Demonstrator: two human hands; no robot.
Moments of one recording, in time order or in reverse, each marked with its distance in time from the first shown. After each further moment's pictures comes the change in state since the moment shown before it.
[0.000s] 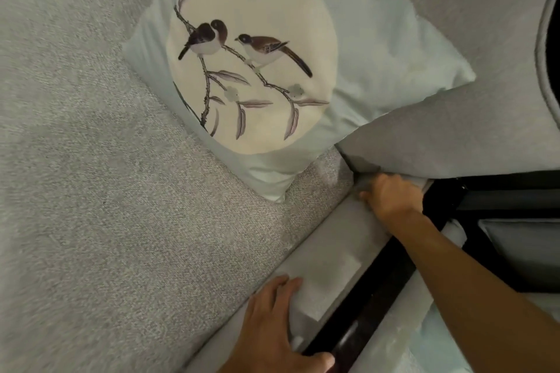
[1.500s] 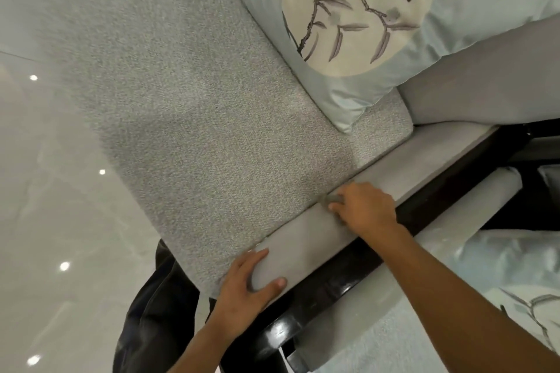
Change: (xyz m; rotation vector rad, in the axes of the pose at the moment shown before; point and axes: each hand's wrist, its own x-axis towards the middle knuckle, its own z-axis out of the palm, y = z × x) left_hand -0.172 -0.130 -0.005 -0.420 0.266 -0.324; right_hand -0.203 -0.114 0.039 0.106 -0.123 -0.416
